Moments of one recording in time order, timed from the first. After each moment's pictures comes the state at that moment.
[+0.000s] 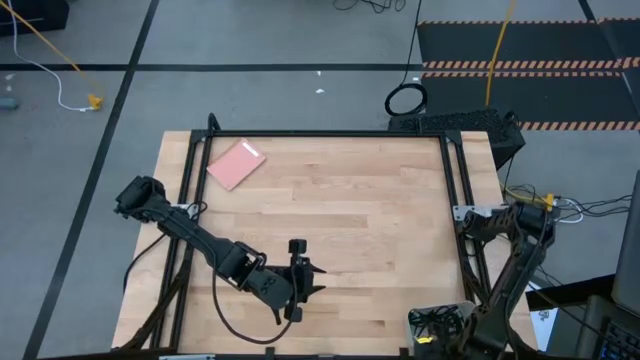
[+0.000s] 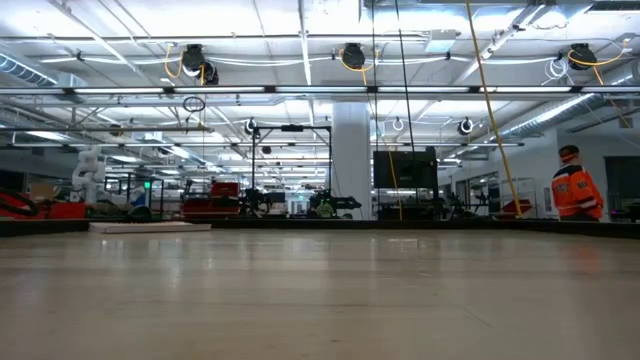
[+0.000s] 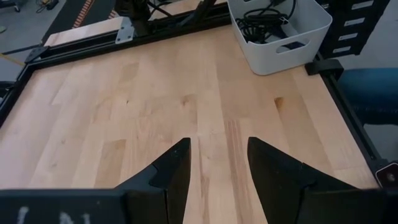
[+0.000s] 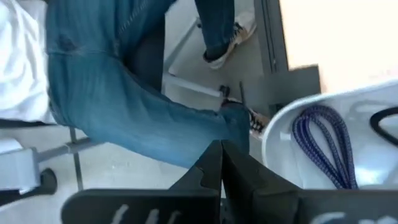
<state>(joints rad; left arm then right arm) -0.55 1.70 1.38 -0.34 -0.50 -0.13 1.14 1.75 1.25 -0.51 0.09 1.35</state>
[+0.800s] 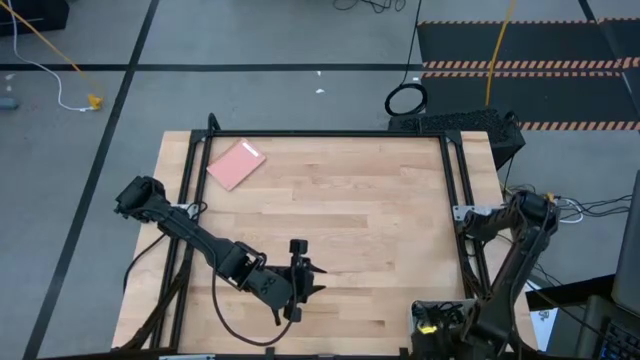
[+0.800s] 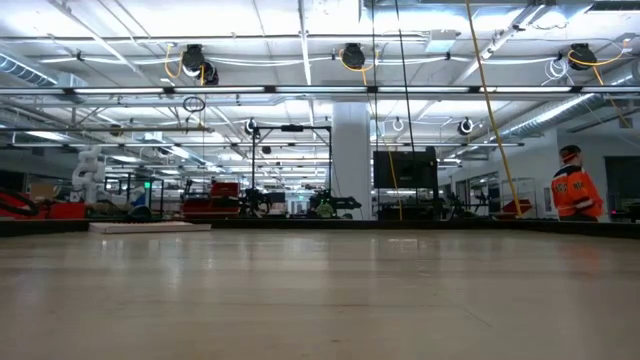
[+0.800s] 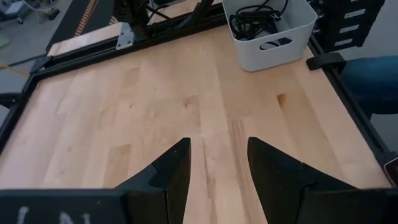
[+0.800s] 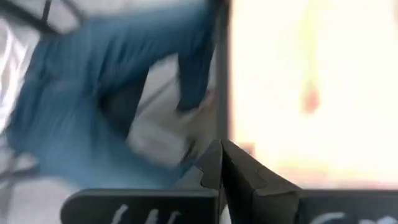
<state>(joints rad) -0.55 1.70 1.38 -0.34 -0.50 -0.07 1.10 1.66 1.25 -0.60 0.30 1.12</state>
